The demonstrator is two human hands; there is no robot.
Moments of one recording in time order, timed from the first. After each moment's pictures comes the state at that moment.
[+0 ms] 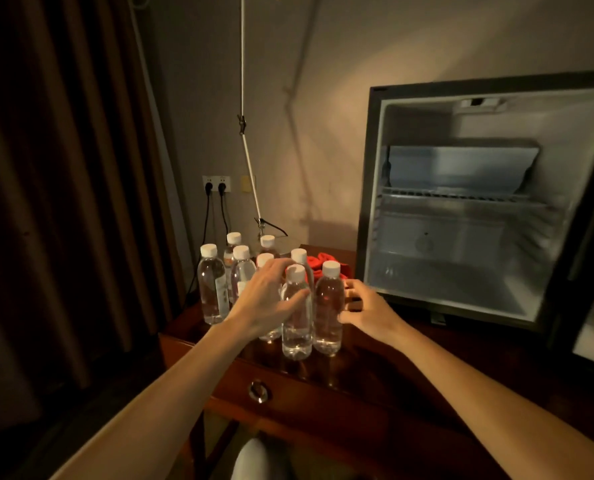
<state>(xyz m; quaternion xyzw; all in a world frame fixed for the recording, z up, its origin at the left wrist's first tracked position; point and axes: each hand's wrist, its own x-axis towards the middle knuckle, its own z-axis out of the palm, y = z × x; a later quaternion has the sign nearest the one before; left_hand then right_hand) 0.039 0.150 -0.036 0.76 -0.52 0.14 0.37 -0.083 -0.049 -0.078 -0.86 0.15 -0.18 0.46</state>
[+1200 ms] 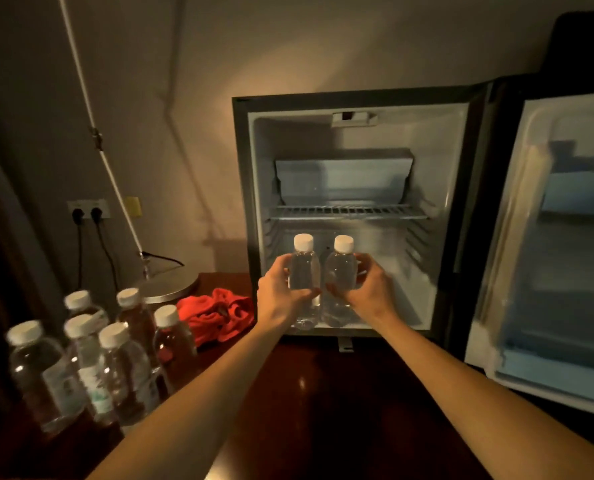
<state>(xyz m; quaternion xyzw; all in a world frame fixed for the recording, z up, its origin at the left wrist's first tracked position) -0.006 -0.106 -0.024 0.69 -0.45 -0.03 0.57 -0.146 -0.219 -0.035 -0.77 0.29 -0.49 0.29</state>
